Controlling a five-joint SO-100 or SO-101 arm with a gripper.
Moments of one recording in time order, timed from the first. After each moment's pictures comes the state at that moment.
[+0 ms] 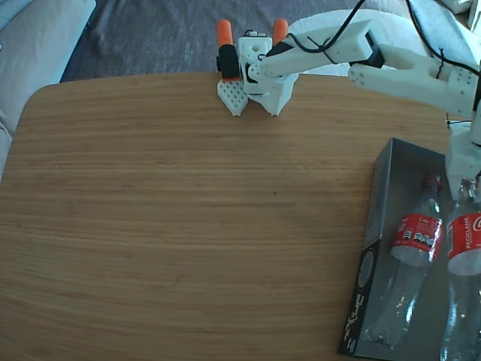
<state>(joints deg) -57.5 41.0 17.8 82.7 -24.0</state>
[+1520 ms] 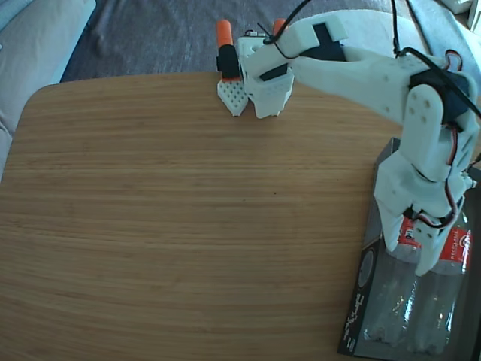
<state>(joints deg) -28.3 55.5 19.9 94.4 -14.2</state>
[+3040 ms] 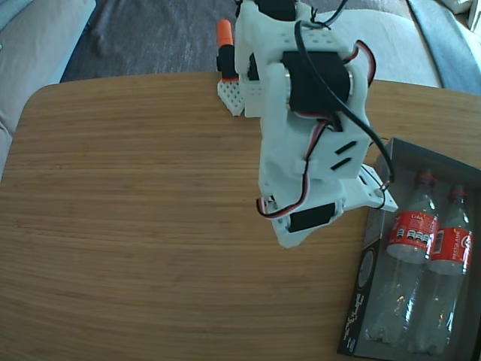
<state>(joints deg) -8.1 81.5 63.3 85.0 -14.3</state>
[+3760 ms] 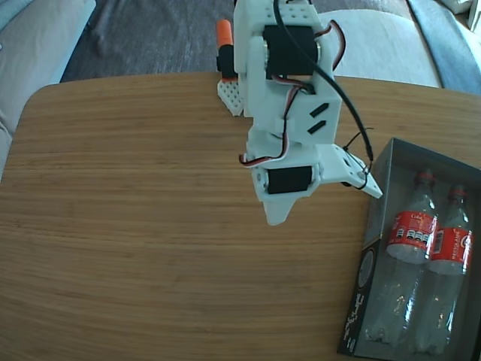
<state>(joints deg) -6.3 106.3 100.4 65.7 -8.3</state>
